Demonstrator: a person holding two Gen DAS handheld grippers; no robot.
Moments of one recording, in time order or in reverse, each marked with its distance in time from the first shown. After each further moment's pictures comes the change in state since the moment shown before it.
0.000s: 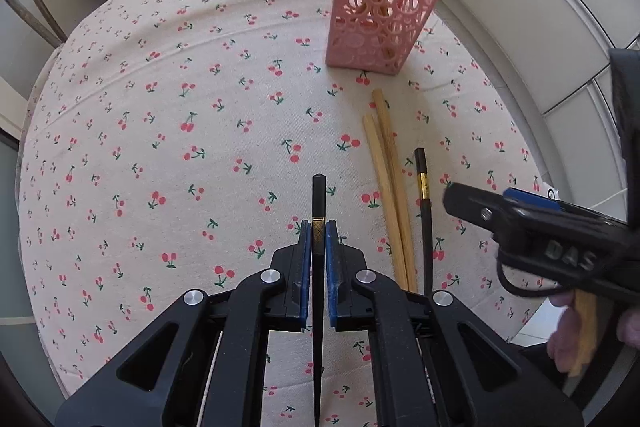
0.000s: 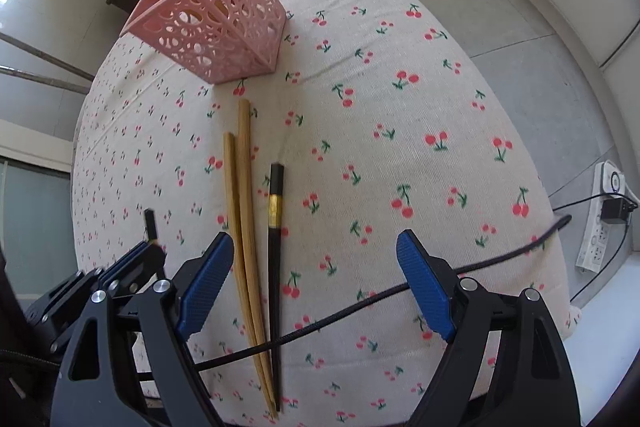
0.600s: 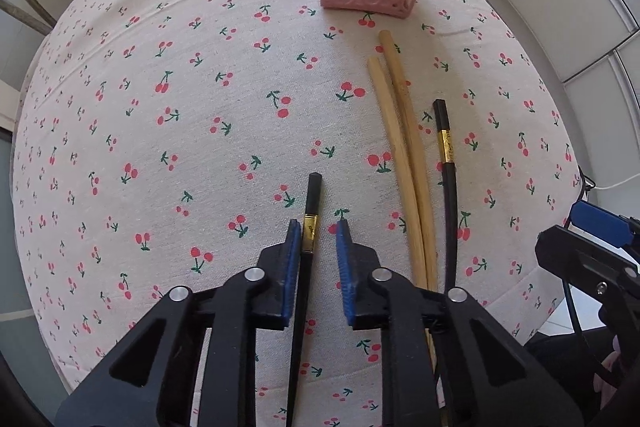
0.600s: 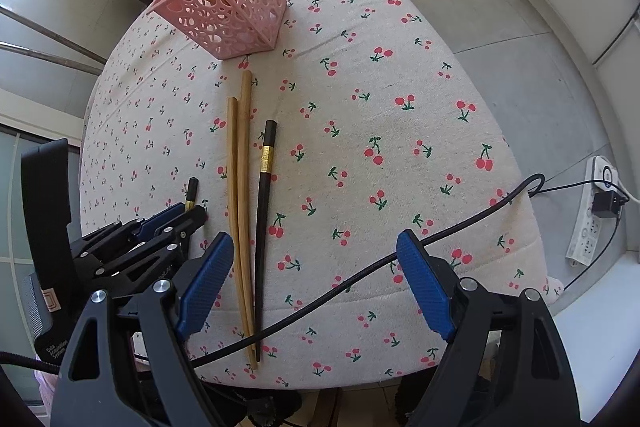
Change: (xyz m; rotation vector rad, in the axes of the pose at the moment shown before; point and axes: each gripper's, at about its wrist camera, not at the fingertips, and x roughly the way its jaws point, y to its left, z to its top) left arm 0.057 -0.027 -0.006 0.022 0.123 0.060; right arm -0.028 -0.014 -0.030 -0.042 0.025 0.017
